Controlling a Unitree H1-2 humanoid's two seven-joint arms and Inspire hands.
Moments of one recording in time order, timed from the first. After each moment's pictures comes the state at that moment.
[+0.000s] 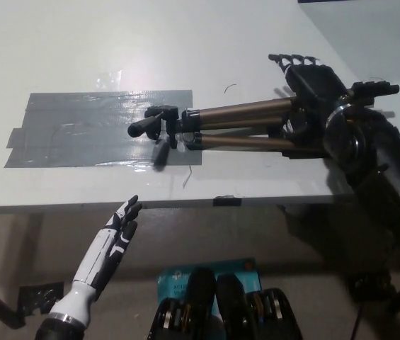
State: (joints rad) left_arm -0.11 0.18 -0.11 0.03 0.17 -0.09 -0.10; right_arm -0.95 -0.26 0.44 0.69 -0.74 0.12 0.11
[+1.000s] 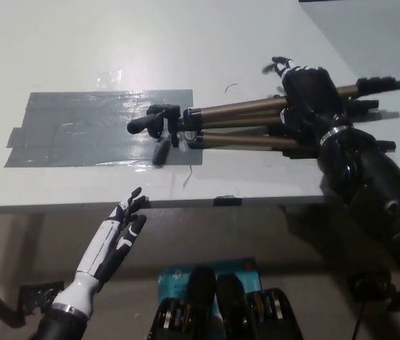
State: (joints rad) left_arm -0.15 0.18 -0.12 0.05 0.17 -0.09 -0.10; right_arm -0.97 -0.23 0.46 0.93 -0.76 -0.14 -0.33
